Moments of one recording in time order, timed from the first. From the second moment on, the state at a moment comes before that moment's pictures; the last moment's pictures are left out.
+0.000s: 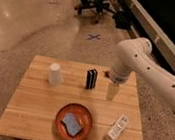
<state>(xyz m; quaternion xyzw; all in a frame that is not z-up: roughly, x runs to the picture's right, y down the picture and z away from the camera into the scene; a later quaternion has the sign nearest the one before) 0.131 0.040 0.708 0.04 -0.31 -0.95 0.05</state>
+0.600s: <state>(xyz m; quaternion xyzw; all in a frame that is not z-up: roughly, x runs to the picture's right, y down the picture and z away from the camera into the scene) 0.045 0.029 0.733 0.05 -0.30 -0.95 -0.03</state>
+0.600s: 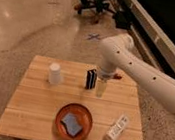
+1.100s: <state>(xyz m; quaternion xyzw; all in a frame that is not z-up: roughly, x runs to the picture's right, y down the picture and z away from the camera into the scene) -0.037 0.002 0.768 0.07 -0.30 -0.95 -0.08</state>
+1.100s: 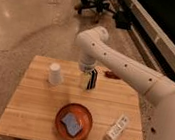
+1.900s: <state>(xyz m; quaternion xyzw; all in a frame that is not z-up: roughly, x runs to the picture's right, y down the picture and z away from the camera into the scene) -0.117 -0.032 0.818 0.09 -0.29 -0.94 -0.13</state>
